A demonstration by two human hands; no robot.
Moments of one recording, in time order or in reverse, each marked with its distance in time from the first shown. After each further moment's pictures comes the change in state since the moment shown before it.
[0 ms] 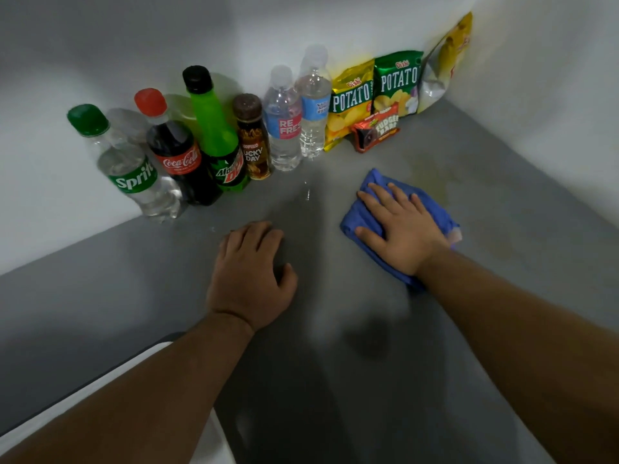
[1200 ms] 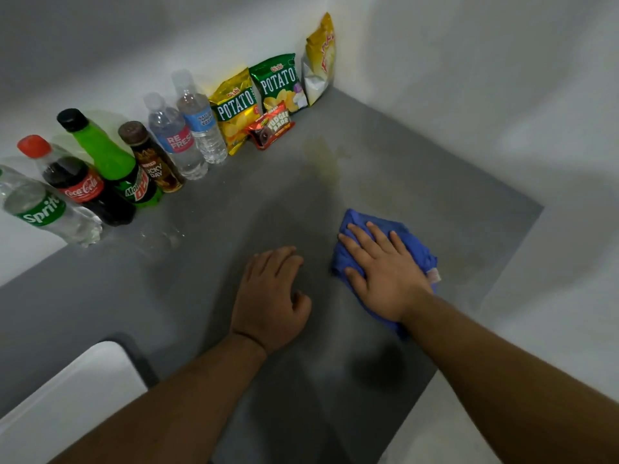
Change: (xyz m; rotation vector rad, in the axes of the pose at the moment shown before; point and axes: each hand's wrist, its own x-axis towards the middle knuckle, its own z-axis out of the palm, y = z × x) left_hand -0.058 0.156 0.018 -0.117 -0.145 0.267; right_hand -0.189 0.054 0.016 0.007 0.007 0.151
